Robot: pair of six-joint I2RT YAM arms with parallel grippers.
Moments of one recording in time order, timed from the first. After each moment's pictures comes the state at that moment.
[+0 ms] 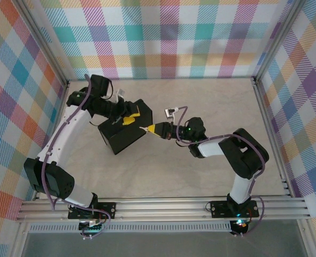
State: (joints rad) left arm -0.26 1.49 1.53 -1.07 0.71 -0.66; right arm 0.63 1.78 0.73 1.22 -0.82 1.28
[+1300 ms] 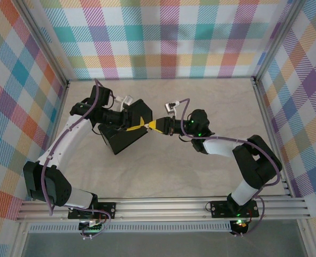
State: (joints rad) left arm -0.26 1.42 1.32 -0.89 0.92 -0.36; right arm 0.61 1.64 0.80 0.98 -0.90 1.28
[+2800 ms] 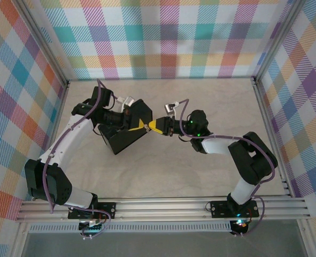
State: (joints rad) left arm -0.26 1.43 1.29 -0.86 0.95 -0.31; right arm 0.60 1.69 0.80 1.04 -0.91 1.33
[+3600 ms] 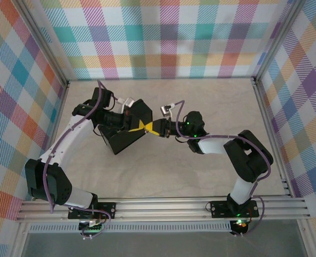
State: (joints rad) left arm -0.26 1.43 1.28 -0.86 0.96 -0.31; right arm 0.64 1.74 0.82 1.08 -0.91 1.35
